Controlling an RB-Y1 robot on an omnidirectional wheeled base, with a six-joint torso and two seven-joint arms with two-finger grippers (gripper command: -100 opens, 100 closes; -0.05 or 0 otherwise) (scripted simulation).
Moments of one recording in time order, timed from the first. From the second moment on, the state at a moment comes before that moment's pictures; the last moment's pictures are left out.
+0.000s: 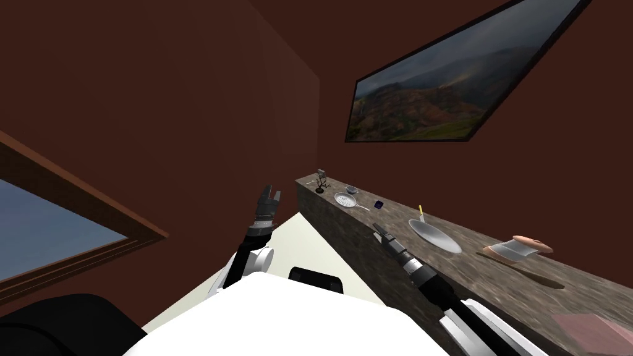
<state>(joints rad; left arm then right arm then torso) 0.52 -0.01 -0.05 -2.26 0.01 -0.47 -0.05 0.52 -0.95 0.13 -1.84 -0.16 -0.39 -0.21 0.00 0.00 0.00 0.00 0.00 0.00</state>
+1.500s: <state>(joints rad) 0.52 -0.01 -0.05 -2.26 0.01 -0.47 -0.05 0.72 -1.40 0.16 -1.56 -0.21 -0.36 -0.19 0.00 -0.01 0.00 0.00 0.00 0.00</state>
